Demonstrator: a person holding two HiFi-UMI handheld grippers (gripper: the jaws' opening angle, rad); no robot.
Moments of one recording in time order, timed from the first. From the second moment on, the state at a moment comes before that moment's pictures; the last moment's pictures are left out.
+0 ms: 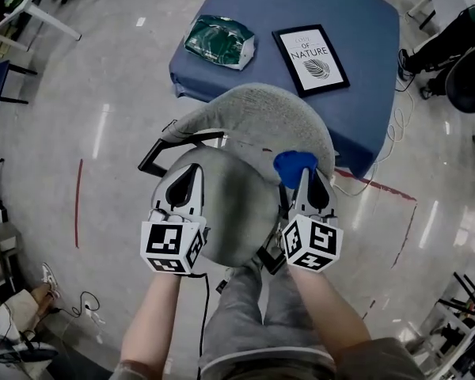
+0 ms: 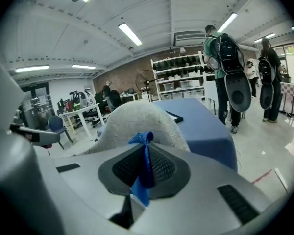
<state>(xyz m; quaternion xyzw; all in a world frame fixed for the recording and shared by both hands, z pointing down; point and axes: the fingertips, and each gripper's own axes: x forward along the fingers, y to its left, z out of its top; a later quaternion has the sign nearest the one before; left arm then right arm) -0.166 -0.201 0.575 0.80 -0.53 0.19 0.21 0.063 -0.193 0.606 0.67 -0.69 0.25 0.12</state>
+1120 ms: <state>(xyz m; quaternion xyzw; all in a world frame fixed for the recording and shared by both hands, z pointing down) -0.215 -0.178 0.571 0.77 -0.57 0.20 0.22 -0.078 -0.318 0.640 0.56 -0.79 0.21 0.15</state>
